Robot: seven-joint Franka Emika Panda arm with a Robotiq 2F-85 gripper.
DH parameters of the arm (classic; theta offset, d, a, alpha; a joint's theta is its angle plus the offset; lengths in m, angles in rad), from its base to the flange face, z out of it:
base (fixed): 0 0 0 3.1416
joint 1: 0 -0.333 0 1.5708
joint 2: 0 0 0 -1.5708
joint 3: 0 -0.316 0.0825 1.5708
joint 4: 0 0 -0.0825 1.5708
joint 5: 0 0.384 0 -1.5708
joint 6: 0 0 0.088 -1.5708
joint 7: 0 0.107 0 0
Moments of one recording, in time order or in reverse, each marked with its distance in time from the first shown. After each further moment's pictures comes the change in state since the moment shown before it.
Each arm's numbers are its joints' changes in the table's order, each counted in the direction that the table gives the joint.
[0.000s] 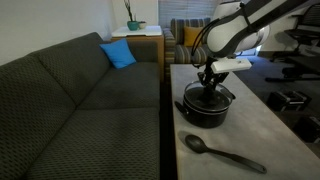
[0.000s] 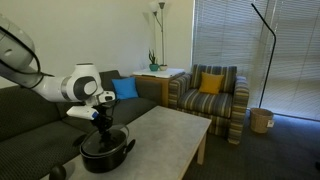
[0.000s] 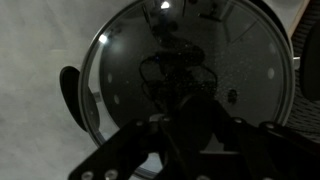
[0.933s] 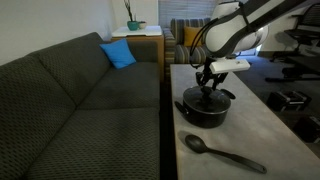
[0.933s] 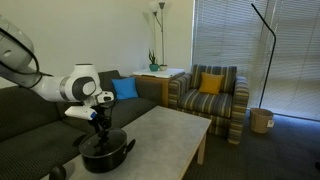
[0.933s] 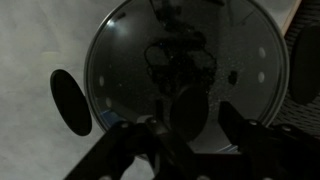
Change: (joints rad) arm -0.001 0.001 -0.016 -0.003 0.000 0.006 -0.006
